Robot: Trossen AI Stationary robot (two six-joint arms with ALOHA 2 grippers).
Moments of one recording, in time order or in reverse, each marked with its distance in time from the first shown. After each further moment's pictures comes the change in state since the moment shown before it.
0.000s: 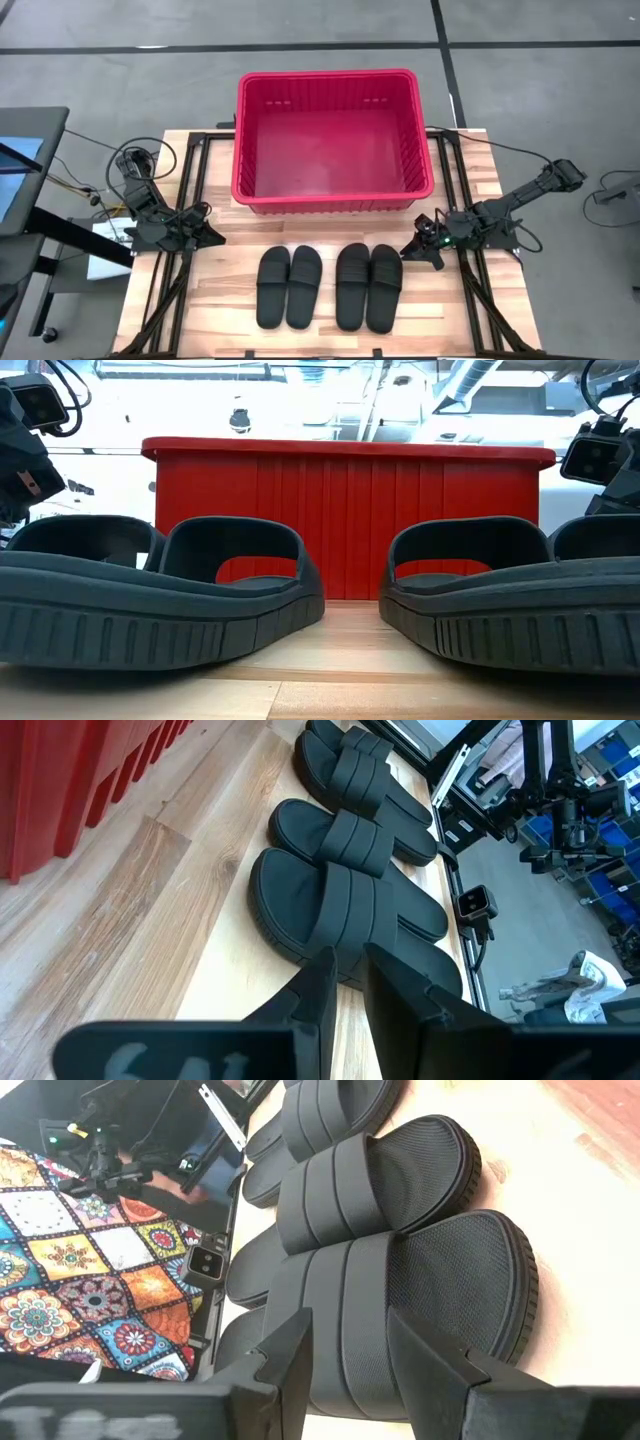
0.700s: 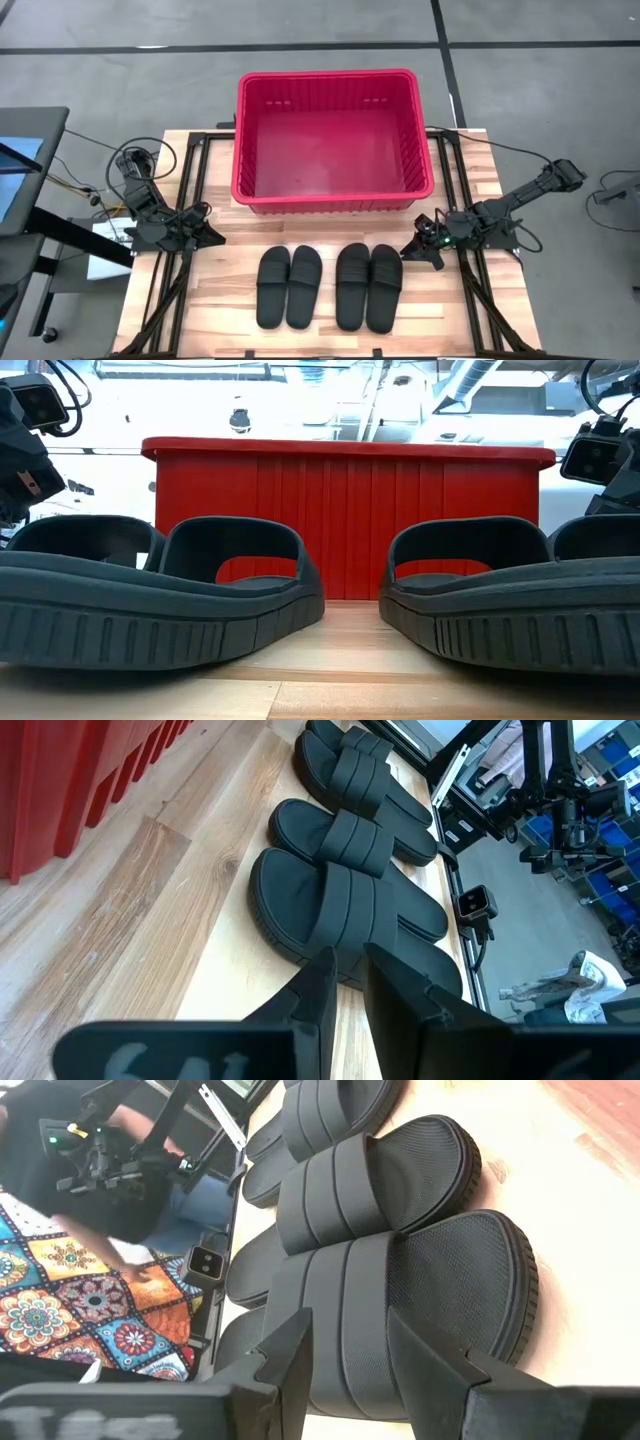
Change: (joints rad) left arm 0.000 0.000 0.000 0.000 0.000 0.000; right arm 0.000 0.000 0.000 0.000 0.000 0.000
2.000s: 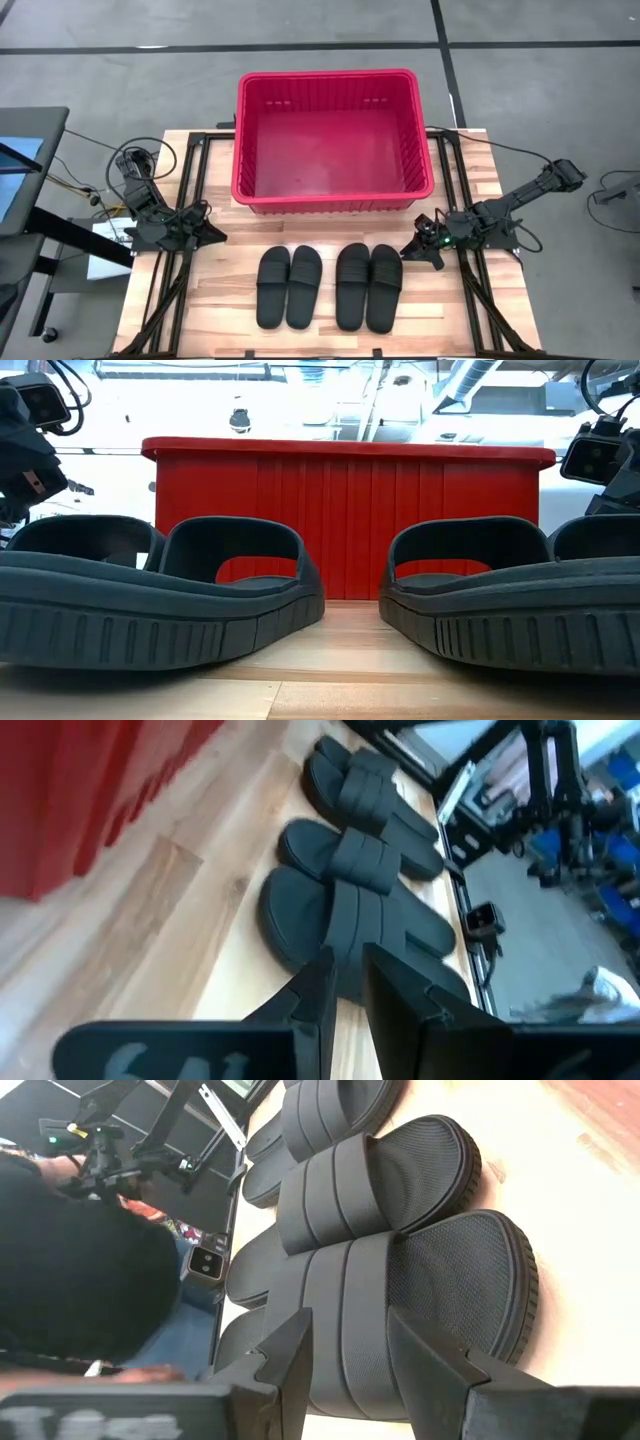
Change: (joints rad) left arm 0.000 0.000 0.000 0.005 -0.061 -0.003; right arm 0.000 0.000 0.000 0.000 0.000 0.000
